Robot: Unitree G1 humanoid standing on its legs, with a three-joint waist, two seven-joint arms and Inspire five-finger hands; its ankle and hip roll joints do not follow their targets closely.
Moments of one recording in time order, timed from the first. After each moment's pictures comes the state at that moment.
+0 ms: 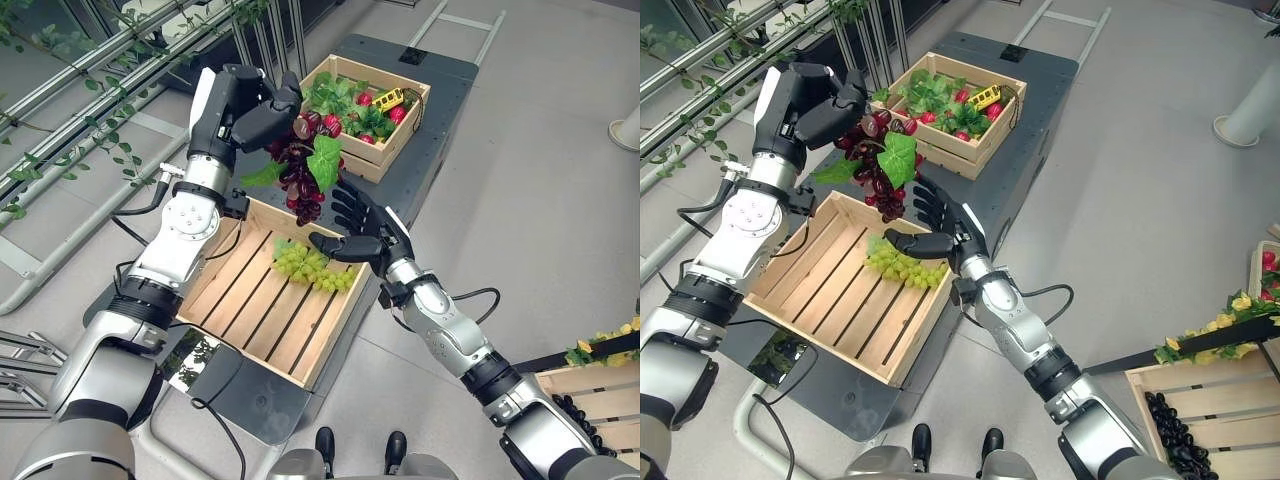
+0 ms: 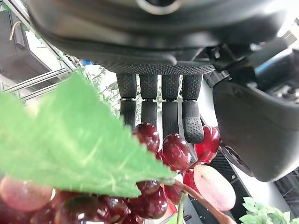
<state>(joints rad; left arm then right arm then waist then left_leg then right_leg) -0.84 0.71 -0.42 0.45 -0.41 -0.25 0.19 -0.56 -0.27 0.54 0.24 0.69 -0.06 -0.18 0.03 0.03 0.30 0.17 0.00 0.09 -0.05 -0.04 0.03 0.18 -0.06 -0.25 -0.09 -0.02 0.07</state>
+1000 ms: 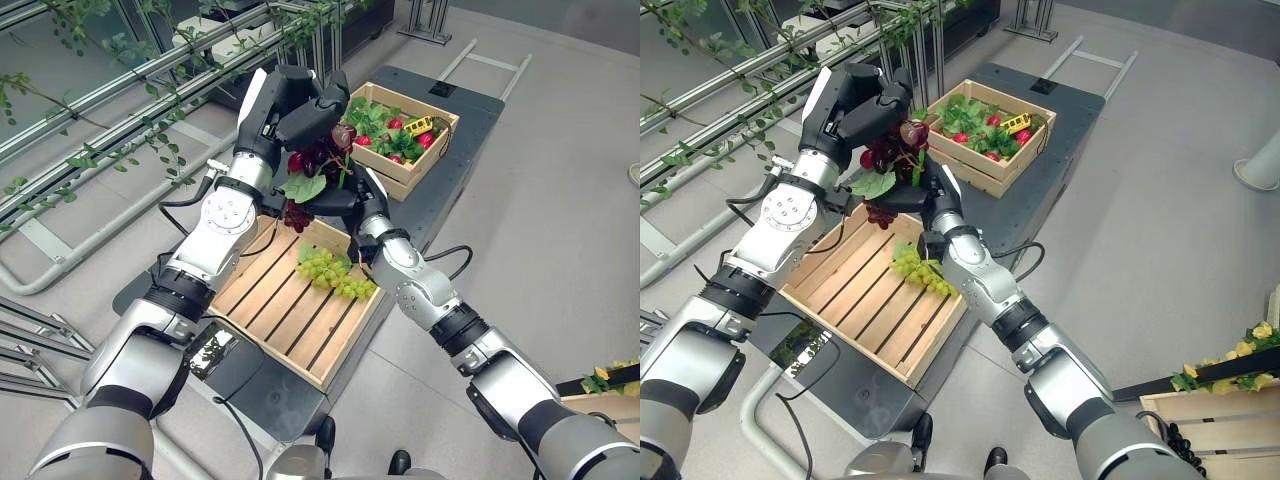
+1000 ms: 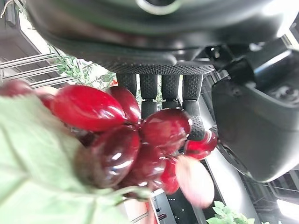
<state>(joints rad) -0.91 0.60 -0.48 0.40 -0.51 -0.22 0.16 -0.84 -0.15 0.57 0.44 0.88 0.01 -0.29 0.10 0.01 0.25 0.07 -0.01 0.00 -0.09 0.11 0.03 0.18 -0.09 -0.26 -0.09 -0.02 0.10</state>
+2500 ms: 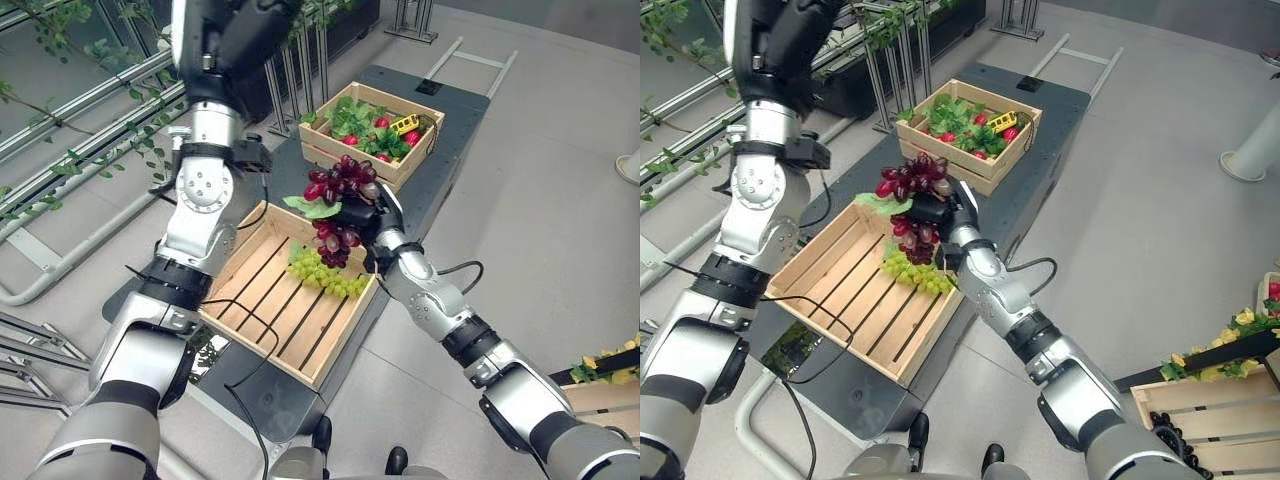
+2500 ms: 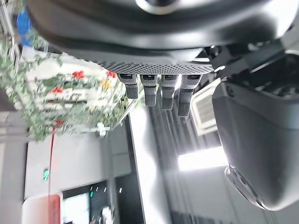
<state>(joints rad) -0.91 0.57 -0.28 0.34 -0.60 -0.37 0.28 -0.73 -0.24 0.53 0.41 0.83 -0.05 -0.28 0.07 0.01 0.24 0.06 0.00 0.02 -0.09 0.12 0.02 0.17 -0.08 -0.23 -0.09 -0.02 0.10</state>
